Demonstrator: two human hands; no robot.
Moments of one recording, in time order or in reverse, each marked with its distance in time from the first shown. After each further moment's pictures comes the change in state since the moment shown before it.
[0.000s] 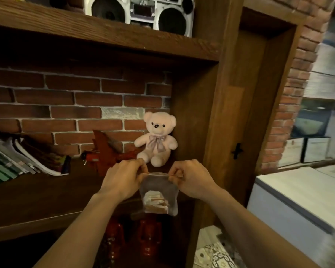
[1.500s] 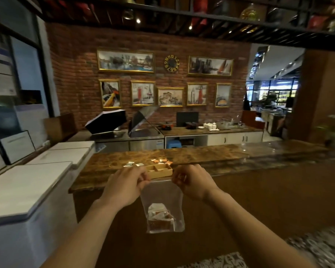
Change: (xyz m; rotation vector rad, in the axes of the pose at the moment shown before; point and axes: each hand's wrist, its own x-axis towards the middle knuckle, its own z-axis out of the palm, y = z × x) left_hand -0.303 0.791 0.084 -0.684 -0.343 1.291; right_hand -0.770 0.143 -0.387 -0.541 0.495 1.233
